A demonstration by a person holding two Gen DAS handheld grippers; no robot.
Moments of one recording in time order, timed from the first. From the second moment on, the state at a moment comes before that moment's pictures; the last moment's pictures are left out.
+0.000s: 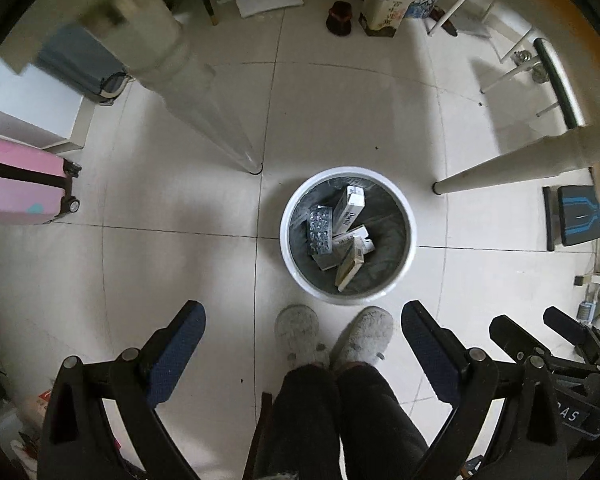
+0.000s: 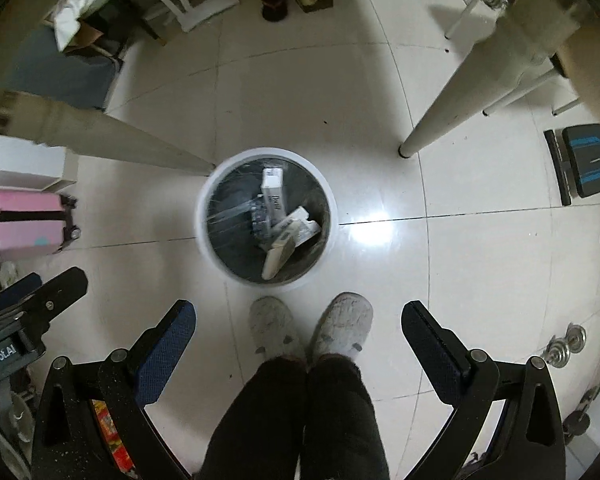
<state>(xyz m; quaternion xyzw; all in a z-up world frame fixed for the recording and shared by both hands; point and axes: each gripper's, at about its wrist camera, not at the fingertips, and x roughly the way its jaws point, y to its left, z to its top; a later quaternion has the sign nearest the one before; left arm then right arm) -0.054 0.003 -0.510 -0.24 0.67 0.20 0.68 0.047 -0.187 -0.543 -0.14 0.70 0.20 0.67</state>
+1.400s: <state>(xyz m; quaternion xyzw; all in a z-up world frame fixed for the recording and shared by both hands) 0.266 0.188 -0.341 -0.38 0.56 0.38 0.63 0.610 0.039 -0.277 -0.04 0.64 0.21 0.74</state>
